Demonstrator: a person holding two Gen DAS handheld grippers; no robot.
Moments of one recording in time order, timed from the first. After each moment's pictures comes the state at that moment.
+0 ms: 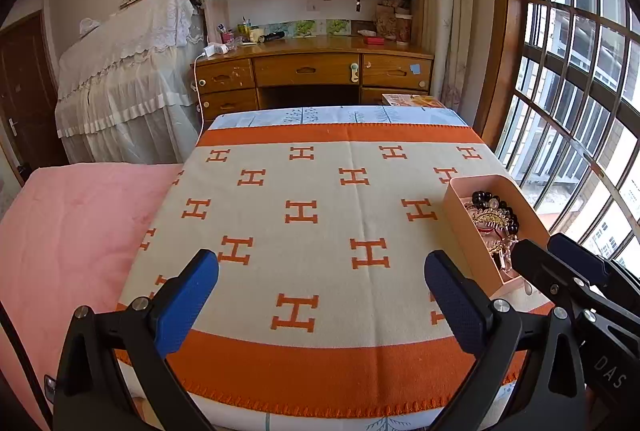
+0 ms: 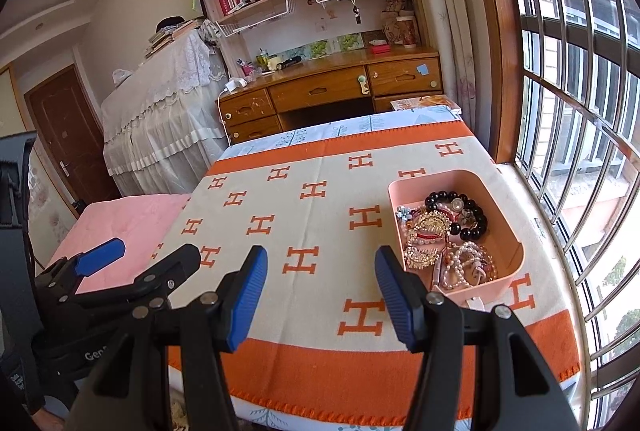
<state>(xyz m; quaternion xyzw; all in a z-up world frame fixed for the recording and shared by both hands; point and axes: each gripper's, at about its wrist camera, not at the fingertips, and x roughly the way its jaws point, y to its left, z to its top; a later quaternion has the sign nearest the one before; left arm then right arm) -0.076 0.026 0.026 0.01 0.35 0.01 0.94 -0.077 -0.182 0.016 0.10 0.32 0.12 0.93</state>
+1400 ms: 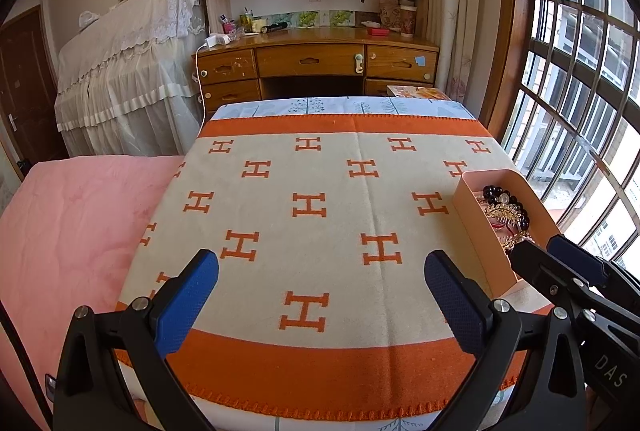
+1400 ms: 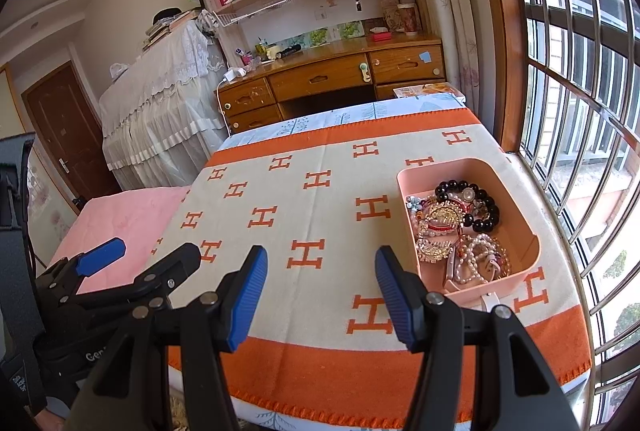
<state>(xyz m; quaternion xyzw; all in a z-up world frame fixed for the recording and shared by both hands) -0.068 0.037 0.015 0.01 0.36 0.01 0.93 -0.076 -0.170 0.010 0.10 0.34 0.12 0.93</state>
